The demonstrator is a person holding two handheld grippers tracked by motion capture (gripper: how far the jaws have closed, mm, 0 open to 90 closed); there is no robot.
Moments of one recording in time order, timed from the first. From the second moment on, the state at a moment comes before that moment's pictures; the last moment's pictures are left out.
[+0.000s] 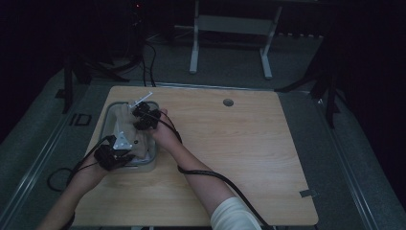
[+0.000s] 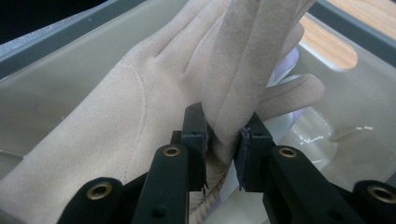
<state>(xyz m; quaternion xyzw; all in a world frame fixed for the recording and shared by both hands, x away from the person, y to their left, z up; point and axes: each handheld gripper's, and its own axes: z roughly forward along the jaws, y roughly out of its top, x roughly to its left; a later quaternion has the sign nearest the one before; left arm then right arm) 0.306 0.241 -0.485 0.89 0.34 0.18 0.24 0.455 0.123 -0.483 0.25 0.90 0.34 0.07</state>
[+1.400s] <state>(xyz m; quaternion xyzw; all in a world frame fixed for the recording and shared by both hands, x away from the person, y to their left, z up) 0.294 0.193 -0.451 0.83 0.36 0.18 0.40 0.422 0.012 -0.447 0.22 0.90 0.38 0.08</state>
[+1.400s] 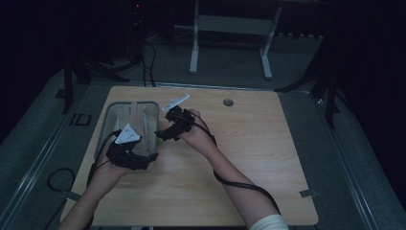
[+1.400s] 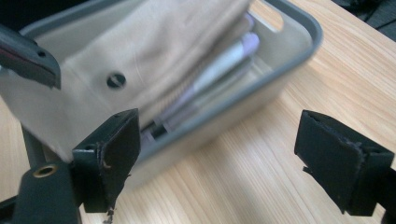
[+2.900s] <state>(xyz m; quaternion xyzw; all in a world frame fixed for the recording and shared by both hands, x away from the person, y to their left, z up) 0.288 0.091 -0.540 0.86 0.24 0.04 0.44 0.366 -0.130 -0.539 0.24 0.89 0.39 0.08</state>
